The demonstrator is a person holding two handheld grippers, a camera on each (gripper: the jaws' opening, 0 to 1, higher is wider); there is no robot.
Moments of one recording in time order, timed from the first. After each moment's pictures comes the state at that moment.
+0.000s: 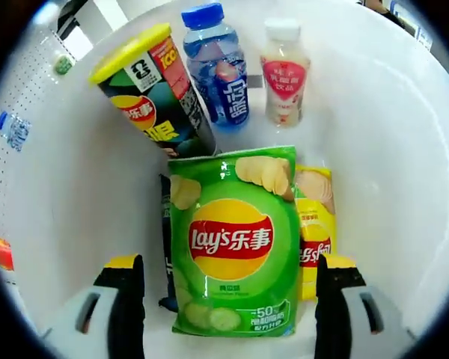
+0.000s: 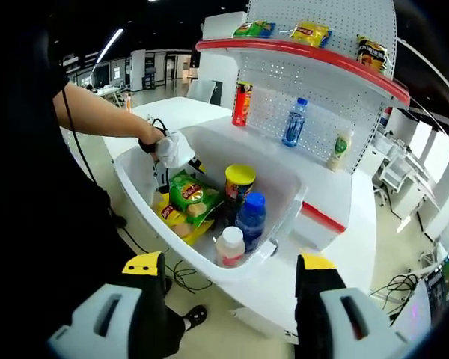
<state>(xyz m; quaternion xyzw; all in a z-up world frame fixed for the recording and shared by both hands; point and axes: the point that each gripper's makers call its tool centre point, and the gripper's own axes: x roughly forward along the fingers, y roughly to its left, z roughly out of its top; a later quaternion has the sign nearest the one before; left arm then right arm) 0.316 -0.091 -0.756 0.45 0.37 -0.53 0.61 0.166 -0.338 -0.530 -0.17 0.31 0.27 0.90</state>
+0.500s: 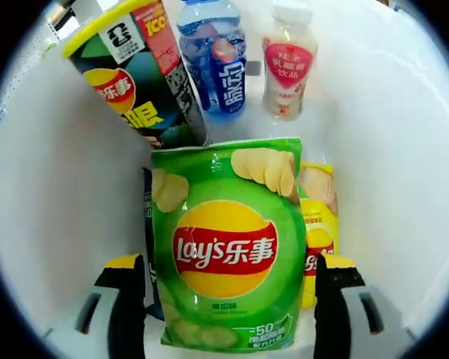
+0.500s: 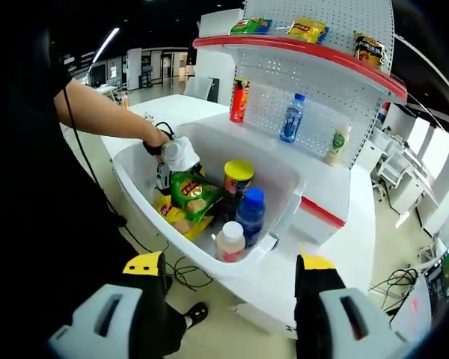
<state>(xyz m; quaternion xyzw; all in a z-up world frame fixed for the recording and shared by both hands) 0.316 -0.095 -0.779 0.45 0.41 -0.53 0.59 0.162 -0.341 -0.533 -0.17 0.32 0.26 0.90</state>
